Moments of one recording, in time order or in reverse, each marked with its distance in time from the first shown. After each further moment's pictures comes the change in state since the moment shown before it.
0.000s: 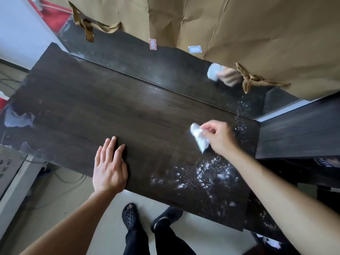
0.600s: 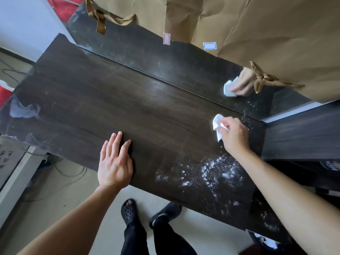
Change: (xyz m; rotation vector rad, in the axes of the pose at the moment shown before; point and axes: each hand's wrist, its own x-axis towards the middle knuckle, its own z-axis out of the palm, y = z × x) left_hand 0.000 -0.003 0.001 -0.025 0.027 0.028; right_hand 0.011 0.032 0.001 -0.273 0.206 -0.040
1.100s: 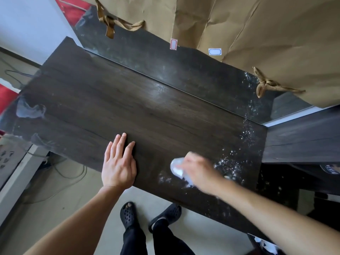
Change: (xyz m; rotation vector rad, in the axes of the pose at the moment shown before) left_hand 0.000 -0.002 0.000 -0.004 0.030 0.007; right_hand -0.096 -0.069 0.014 -0.014 -0.553 -0.517
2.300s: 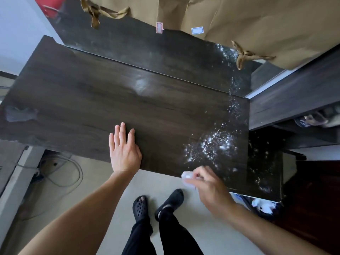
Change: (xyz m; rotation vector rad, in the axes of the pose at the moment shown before) left_hand -0.004 0.001 0.009 -0.033 -0.010 -0.042; right_hand -0.111 -0.051 0.072 -0.030 0.277 0.148
